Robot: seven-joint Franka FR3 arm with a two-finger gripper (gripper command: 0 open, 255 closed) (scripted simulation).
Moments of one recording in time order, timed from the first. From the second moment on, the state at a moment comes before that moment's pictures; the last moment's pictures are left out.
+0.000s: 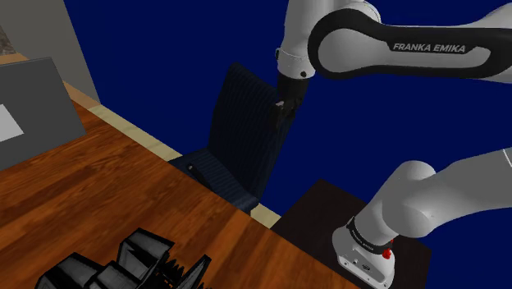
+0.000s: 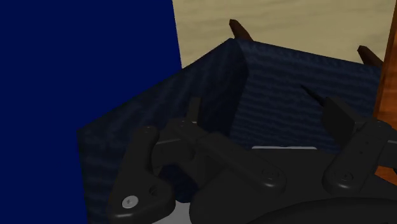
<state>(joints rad) 0.06 -0.51 0.26 -2.28 0.03 1.72 0.13</state>
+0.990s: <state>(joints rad) 0.14 0.03 0.59 -1.92 -0.31 1.84 0.49</state>
